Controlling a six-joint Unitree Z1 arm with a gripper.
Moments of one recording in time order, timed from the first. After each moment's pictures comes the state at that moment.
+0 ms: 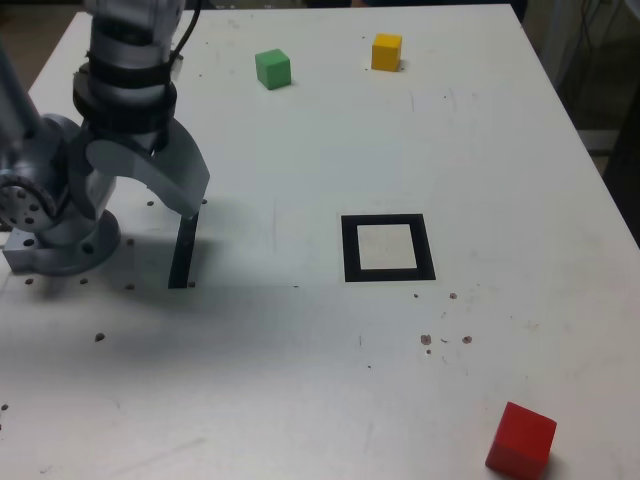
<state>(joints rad) -0.08 1.45 -0.77 1.22 0.01 0.02</state>
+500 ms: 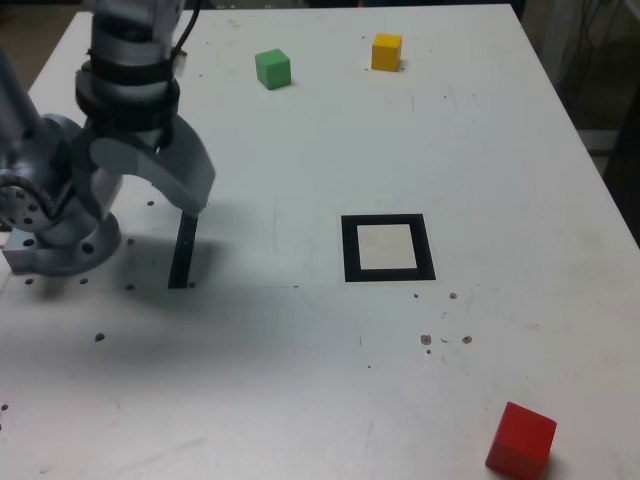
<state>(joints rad) -0.12 1.45 -0.82 1.22 0.02 0.00</state>
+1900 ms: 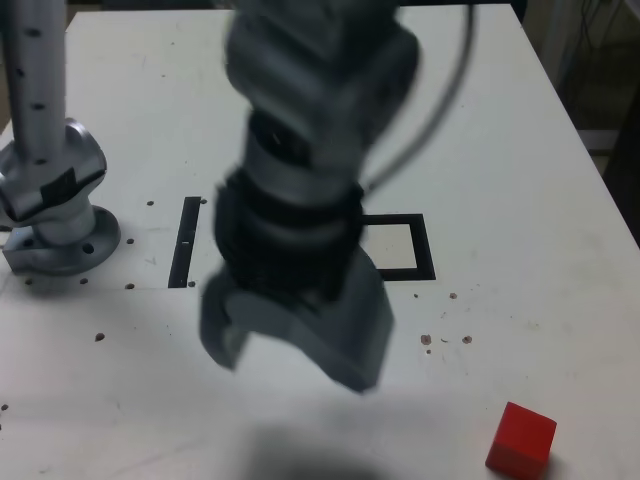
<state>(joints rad) -0.72 2.10 -1.87 1.57 -0.06 -0.38</state>
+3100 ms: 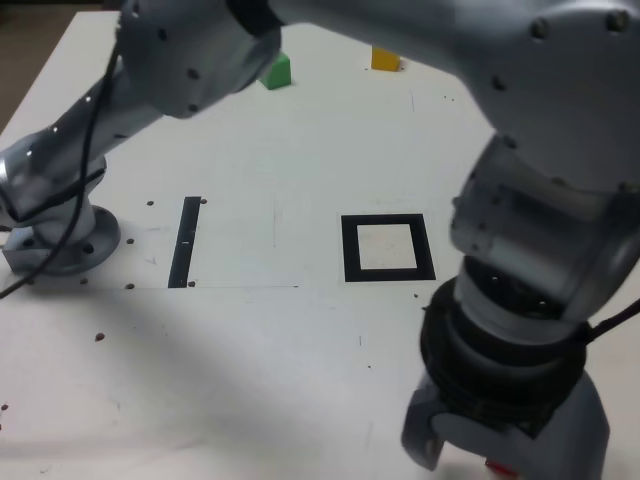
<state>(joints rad) -0.66 2.48 -2.47 1.62 0.06 -0.19</state>
